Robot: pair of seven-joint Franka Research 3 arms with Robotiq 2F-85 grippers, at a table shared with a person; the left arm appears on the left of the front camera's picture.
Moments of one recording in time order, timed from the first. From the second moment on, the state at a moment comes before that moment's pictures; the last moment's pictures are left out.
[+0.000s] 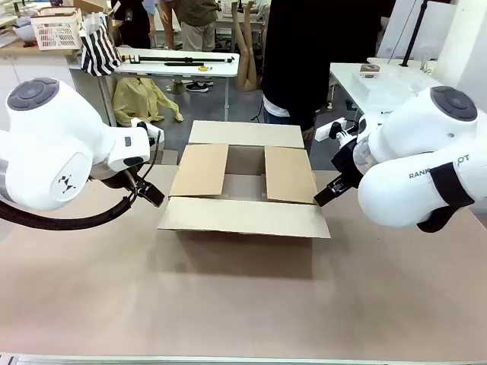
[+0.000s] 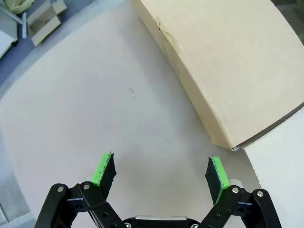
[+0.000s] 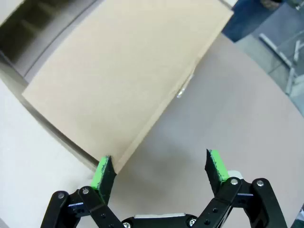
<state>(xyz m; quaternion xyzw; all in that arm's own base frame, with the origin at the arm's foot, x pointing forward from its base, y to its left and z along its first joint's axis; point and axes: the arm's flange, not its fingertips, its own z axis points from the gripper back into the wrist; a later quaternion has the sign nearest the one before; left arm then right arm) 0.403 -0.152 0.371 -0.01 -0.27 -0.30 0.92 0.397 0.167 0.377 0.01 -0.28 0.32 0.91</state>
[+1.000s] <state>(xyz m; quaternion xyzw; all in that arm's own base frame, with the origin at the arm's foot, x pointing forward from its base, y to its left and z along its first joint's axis) 0.403 -0.153 0.371 -0.01 -0.27 -0.30 0.92 0.397 0.167 0.377 0.01 -0.28 0.32 0.91</state>
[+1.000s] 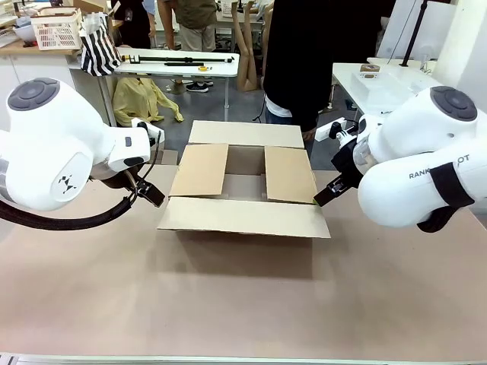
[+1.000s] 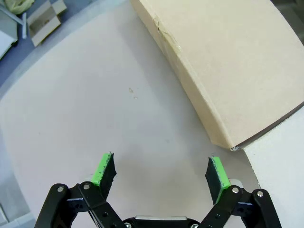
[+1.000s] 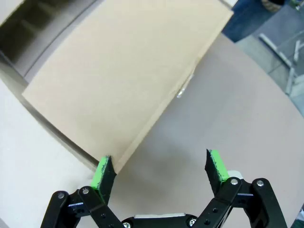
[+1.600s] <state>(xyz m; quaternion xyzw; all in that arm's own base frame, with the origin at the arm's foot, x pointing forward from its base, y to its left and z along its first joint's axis) 0.359 -0.187 0.454 0.02 -0.30 -0.36 0.88 0.347 0.187 0.471 -0.07 -0.30 0.31 0.90</state>
